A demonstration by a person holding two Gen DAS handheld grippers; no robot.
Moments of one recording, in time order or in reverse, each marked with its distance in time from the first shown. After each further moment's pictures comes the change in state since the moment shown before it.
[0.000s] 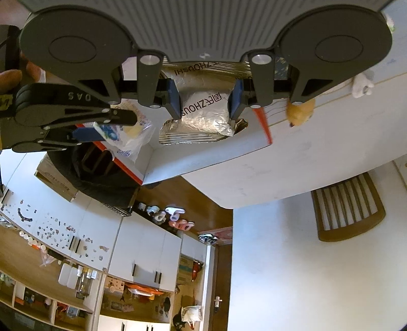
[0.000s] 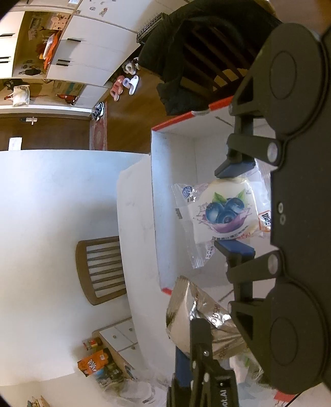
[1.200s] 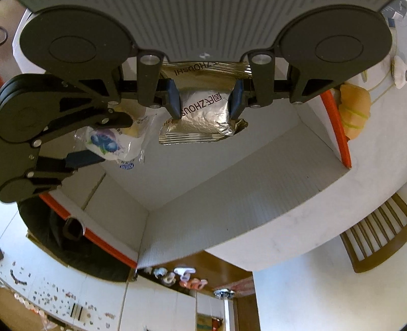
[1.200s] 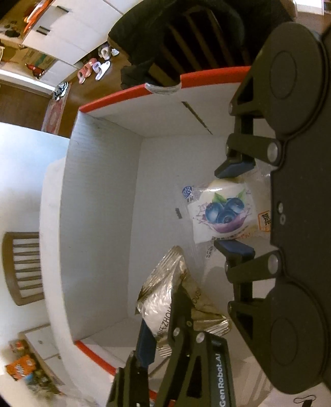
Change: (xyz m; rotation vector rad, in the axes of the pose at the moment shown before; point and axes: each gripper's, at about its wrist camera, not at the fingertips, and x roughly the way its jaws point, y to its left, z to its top) left arm 0.141 -0.032 -0.017 0.136 0.286 0.011; right arm 0.109 -0.021 -0.023 -0.164 0.316 -0.012
